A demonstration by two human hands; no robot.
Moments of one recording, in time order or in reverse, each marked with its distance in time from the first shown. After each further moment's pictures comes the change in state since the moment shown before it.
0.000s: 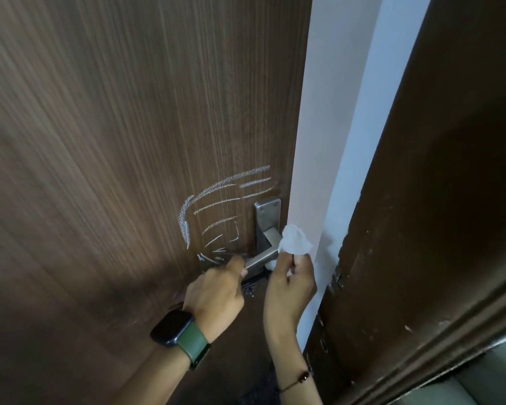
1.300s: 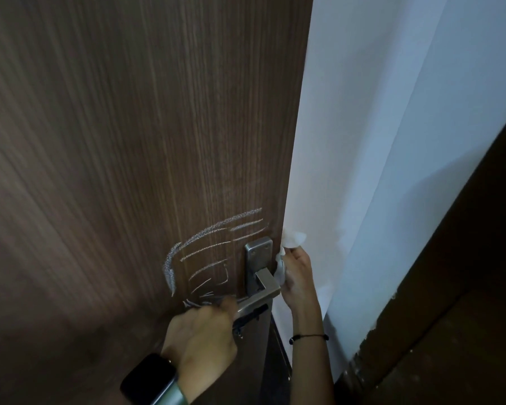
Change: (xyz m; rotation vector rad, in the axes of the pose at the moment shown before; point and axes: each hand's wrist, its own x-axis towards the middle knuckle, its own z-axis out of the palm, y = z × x) left_hand 0.049 0.004 -0.025 0.285 -0.154 -0.088; right_hand 0.134 0.030 0.068 0.355 -0.599 0.465
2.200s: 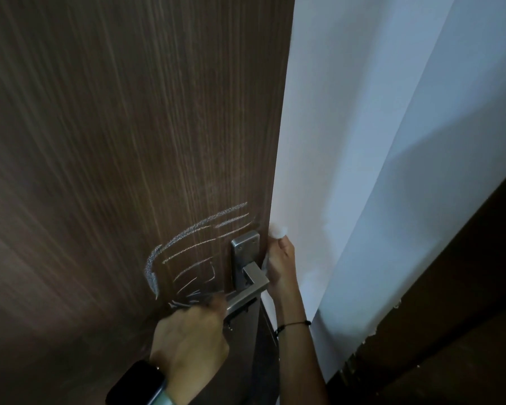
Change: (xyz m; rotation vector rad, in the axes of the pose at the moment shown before) left_hand 0.004 -0.002 0.003 -0.016 -0.030 -0.022; right_hand 0.003 0.008 0.013 0.037 -0.042 -0.188
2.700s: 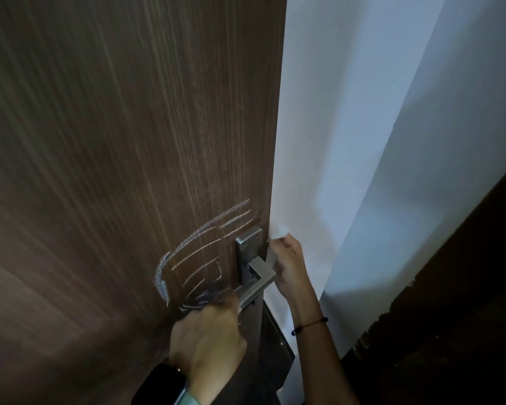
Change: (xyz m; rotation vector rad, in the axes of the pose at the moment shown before) left_hand -0.004 -0.002 -0.008 -0.008 -0.008 0.084; right_hand -0.021 -0.014 -0.004 0.059 0.032 0.002
